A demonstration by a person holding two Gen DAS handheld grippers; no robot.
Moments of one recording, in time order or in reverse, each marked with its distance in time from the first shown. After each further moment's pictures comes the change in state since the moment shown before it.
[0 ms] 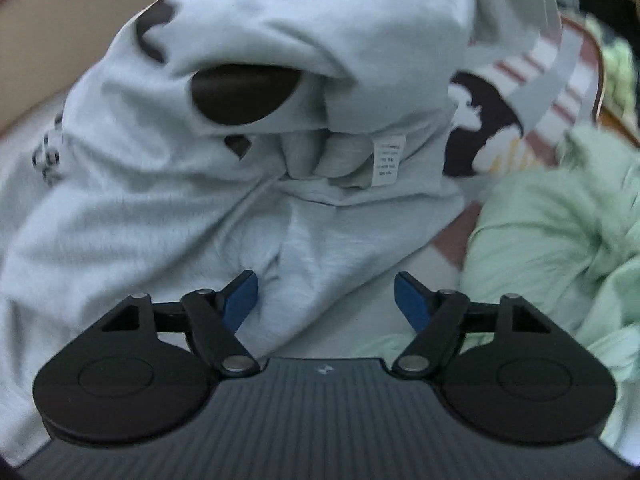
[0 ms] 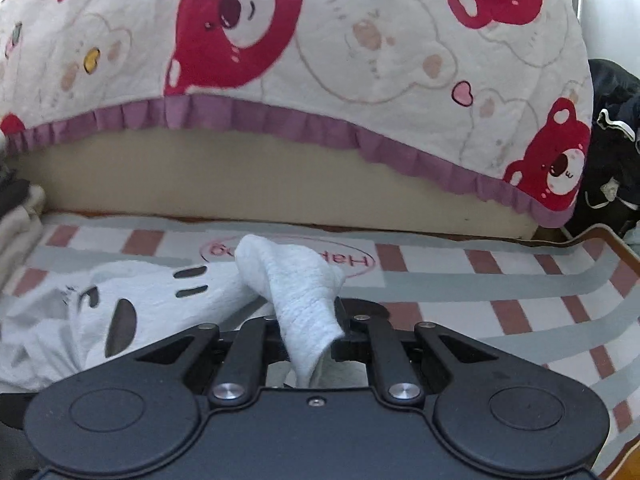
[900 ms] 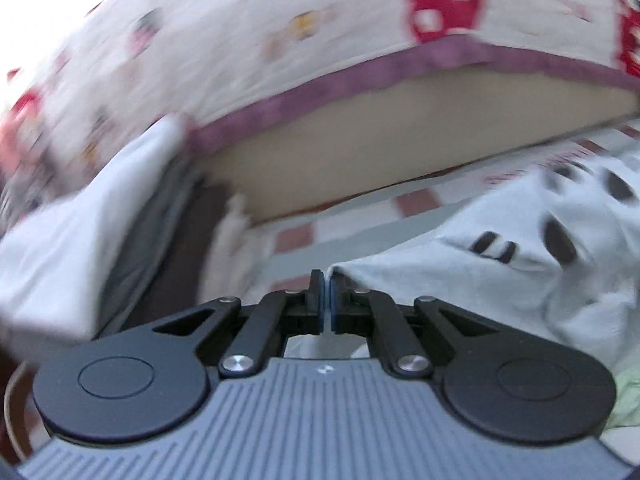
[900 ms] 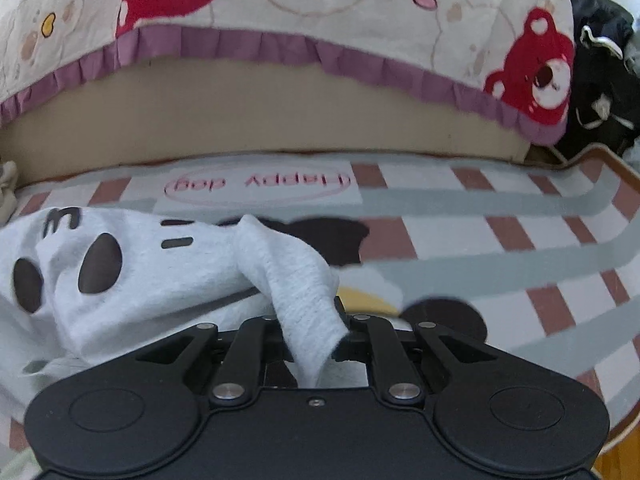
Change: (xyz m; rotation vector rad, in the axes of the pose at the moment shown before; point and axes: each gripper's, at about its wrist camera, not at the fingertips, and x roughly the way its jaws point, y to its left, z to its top) left arm -0.161 0.074 -0.033 -0.193 -0.324 0.788; right arm 0.031 -0.033 -0.066 0.110 0.133 0.000
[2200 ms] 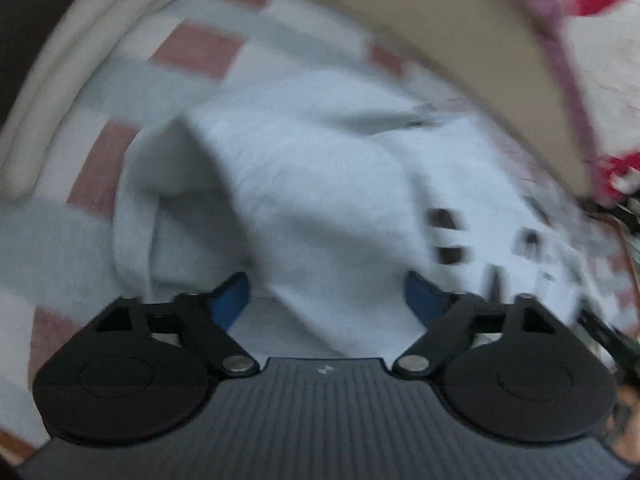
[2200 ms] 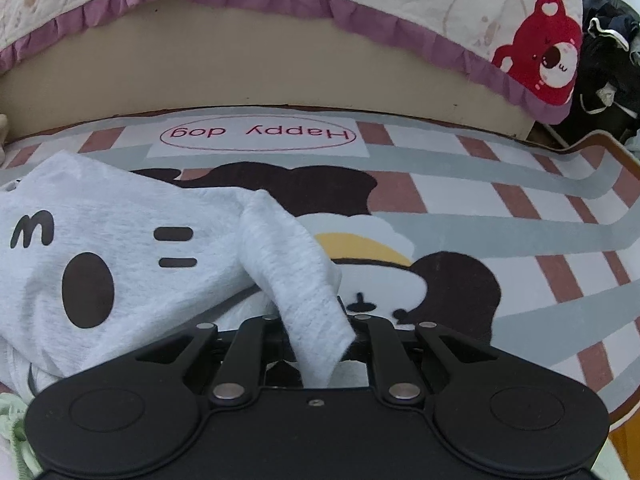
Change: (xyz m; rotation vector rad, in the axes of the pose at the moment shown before) left arm 0.108 0.009 -0.049 -0.624 0.613 -0.433; right arm 0.026 0.023 -0.030 -0.048 0.045 -0.040
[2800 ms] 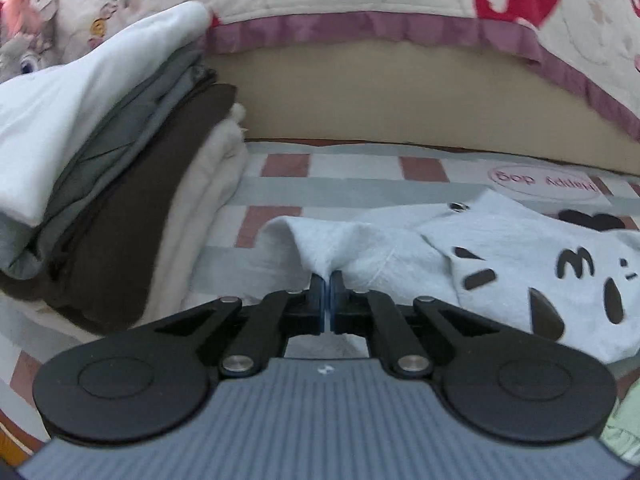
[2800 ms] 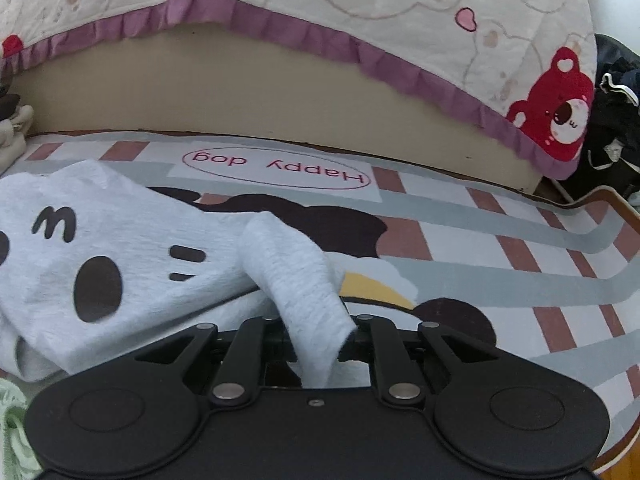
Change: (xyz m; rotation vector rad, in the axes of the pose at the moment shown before) left arm -0.072 -0.040 -0.008 0.351 -0.468 0.314; right arm -0.015 0.006 0.002 -0.104 -0.124 -0.002
